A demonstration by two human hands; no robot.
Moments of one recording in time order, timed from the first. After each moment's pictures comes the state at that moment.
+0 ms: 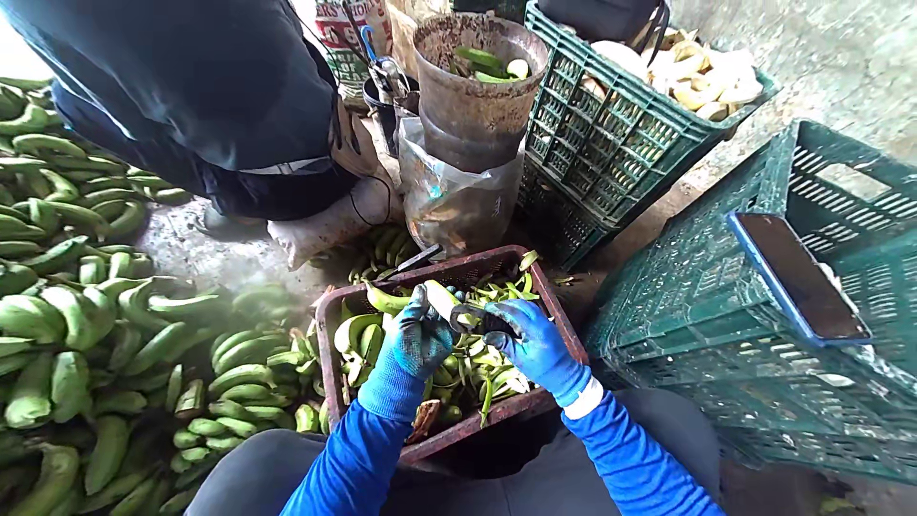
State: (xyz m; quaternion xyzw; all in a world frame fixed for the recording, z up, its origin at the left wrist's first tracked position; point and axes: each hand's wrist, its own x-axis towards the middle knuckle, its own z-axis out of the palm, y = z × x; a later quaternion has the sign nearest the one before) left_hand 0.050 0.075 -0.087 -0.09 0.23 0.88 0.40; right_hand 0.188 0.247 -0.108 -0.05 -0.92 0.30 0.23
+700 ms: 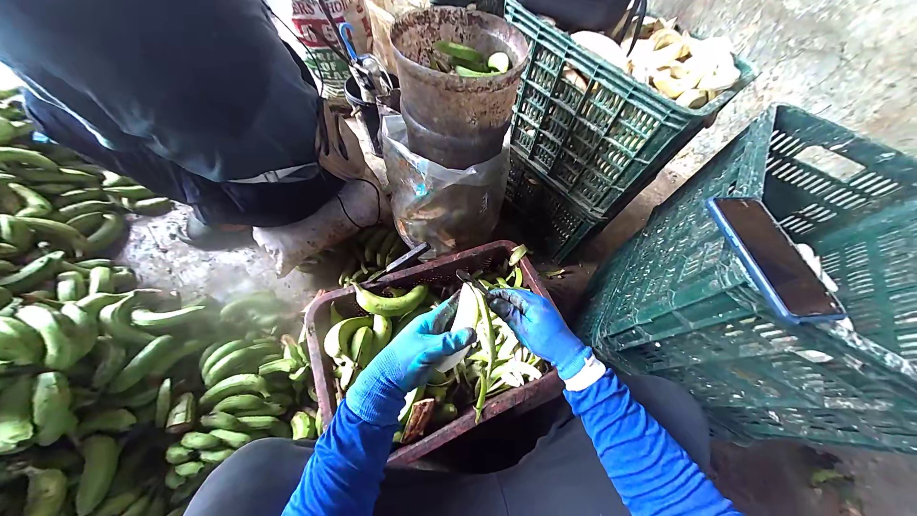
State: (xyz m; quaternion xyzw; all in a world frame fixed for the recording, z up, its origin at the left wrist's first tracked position) left_hand 0.051 0.060 -0.077 0.33 0.49 0.63 0.50; right_hand 0.182 0.273 -0.088 -0.20 -0.90 0.38 0.07
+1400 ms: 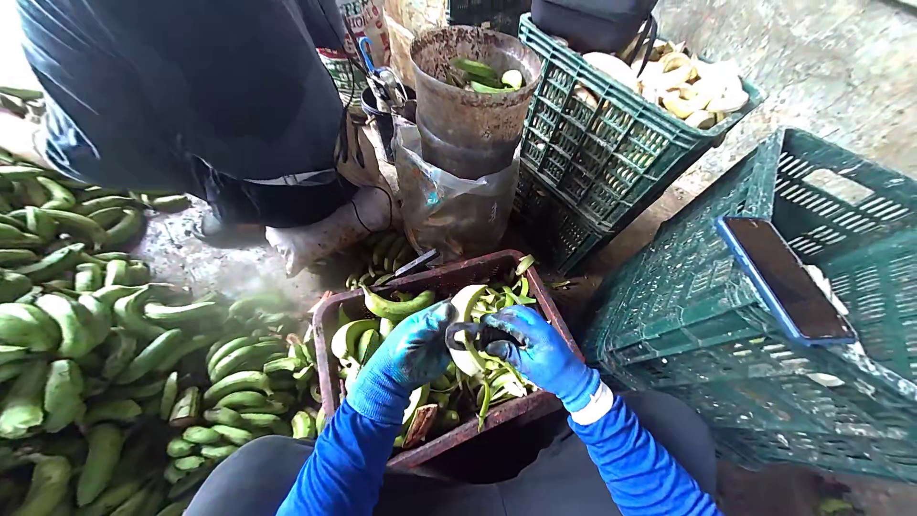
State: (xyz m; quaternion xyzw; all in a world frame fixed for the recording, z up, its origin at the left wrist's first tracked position) left_hand 0.042 0.058 -0.087 0.23 0.29 0.76 0.53; right_hand 0.195 0.252 -0.090 -0.03 -0.91 0.38 0.19
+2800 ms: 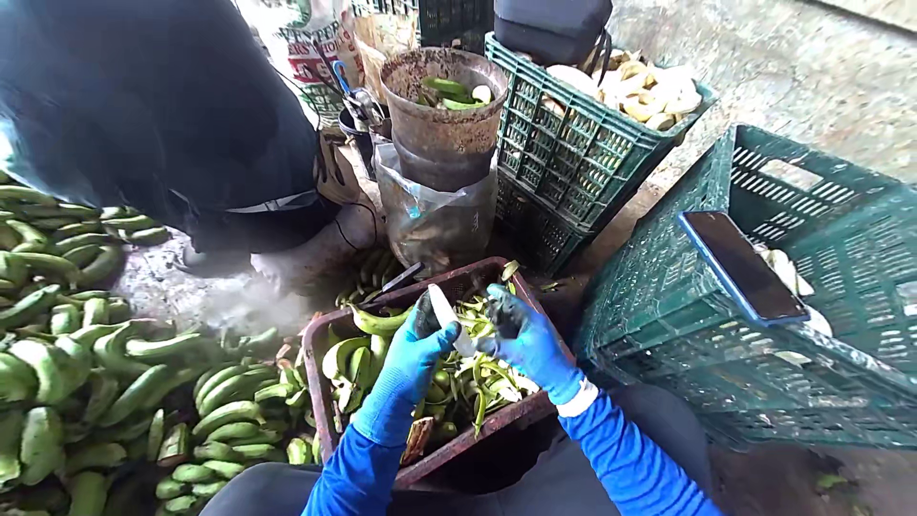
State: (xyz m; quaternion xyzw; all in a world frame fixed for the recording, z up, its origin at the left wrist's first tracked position) left_hand 0.056 0.075 -0.083 0.21 0.54 0.73 0.35; right_hand 0.188 0.245 -0.079 -0.17 -0.79 0.55 0.21
